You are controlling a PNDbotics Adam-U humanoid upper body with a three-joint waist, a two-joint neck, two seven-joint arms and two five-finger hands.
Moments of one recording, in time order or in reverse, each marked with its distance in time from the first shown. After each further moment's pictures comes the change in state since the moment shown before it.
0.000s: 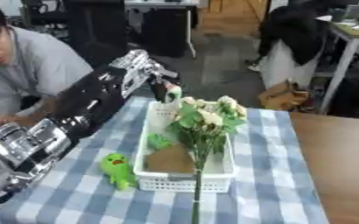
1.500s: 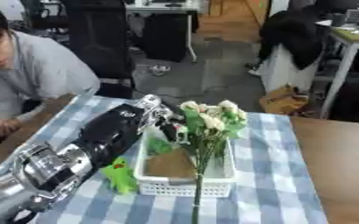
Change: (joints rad) left arm 0.029 -0.121 0.051 0.240 -0.086 -0.133 0.166; right arm -0.008 0.000 0.006 0.000 -0.005 0.004 0.001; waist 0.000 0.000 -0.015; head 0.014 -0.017
